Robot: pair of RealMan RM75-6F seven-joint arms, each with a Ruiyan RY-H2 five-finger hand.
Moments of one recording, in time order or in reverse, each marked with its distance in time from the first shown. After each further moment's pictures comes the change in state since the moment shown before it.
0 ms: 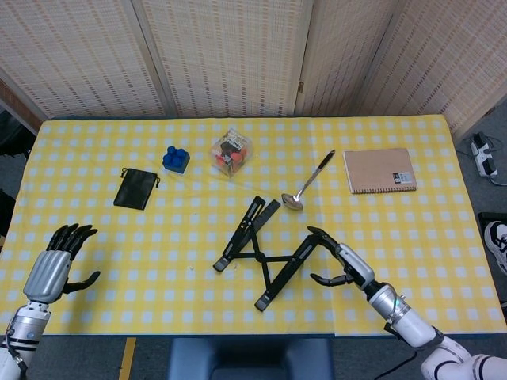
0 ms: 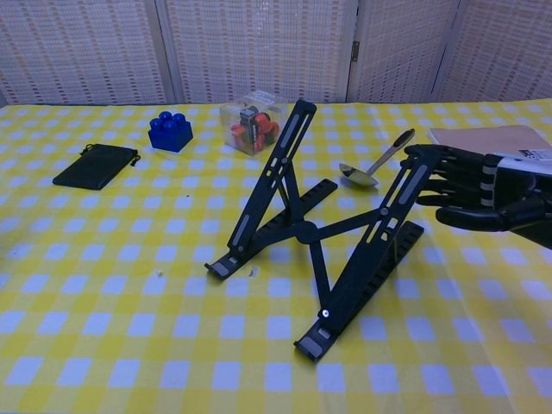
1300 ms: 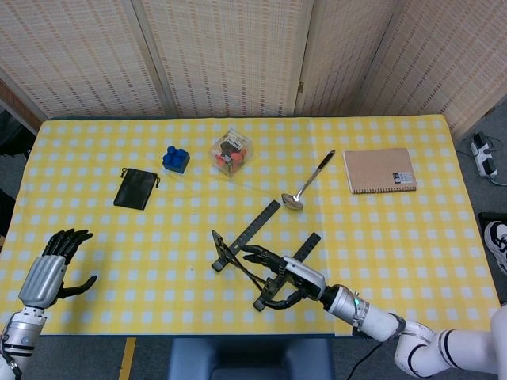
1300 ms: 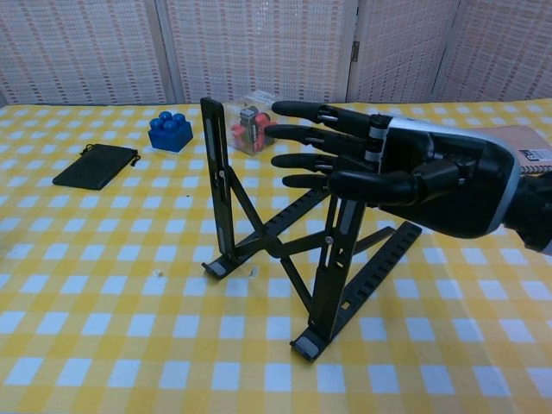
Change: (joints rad) left arm 0.009 0.010 0.031 -0.004 -0.006 0.019 -0.053; right arm 0.225 -0.045 -0.070 -0.102 -0.145 0.116 0.199
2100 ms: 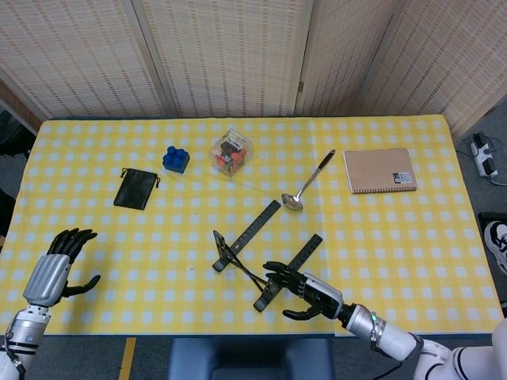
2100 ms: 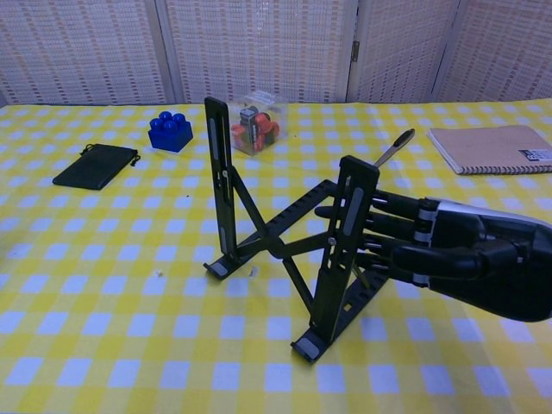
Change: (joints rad) left arm -0.010 -0.003 0.001 -0.013 -0.009 -0.011 0.016; right arm -0.066 -0.028 -0.158 0.081 -0.015 0.029 0.224
